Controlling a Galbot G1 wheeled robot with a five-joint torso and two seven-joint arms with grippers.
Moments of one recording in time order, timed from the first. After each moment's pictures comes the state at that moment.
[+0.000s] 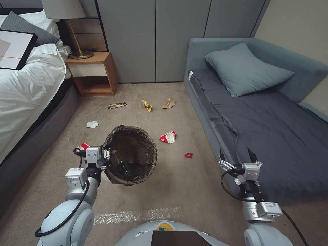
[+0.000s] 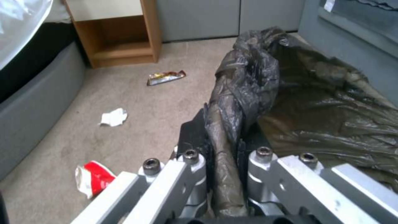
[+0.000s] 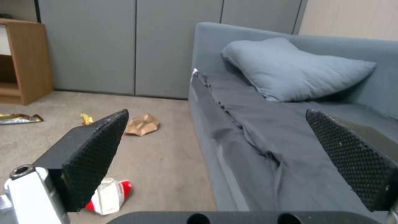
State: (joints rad) left arm 1.69 -1.37 -0.61 -2.50 -0.22 0.54 -0.16; right arm -1.86 1.53 0.73 2.31 0.04 0.15 -0.02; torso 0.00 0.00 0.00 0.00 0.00
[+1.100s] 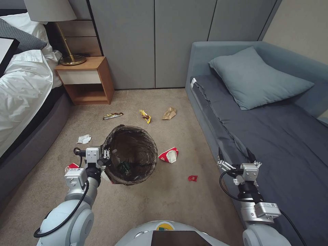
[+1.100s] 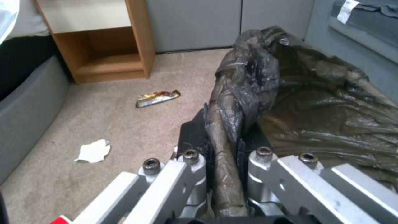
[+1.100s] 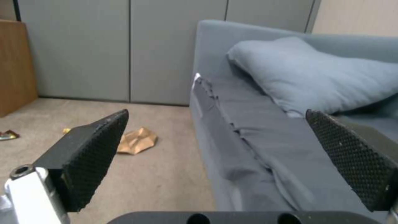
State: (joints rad) left arm 1.70 -1.37 -0.61 -2.50 -0.22 0.54 -0.16; right arm -1.86 1.53 0.71 2.31 0.04 0.14 -0.01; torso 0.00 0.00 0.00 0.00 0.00
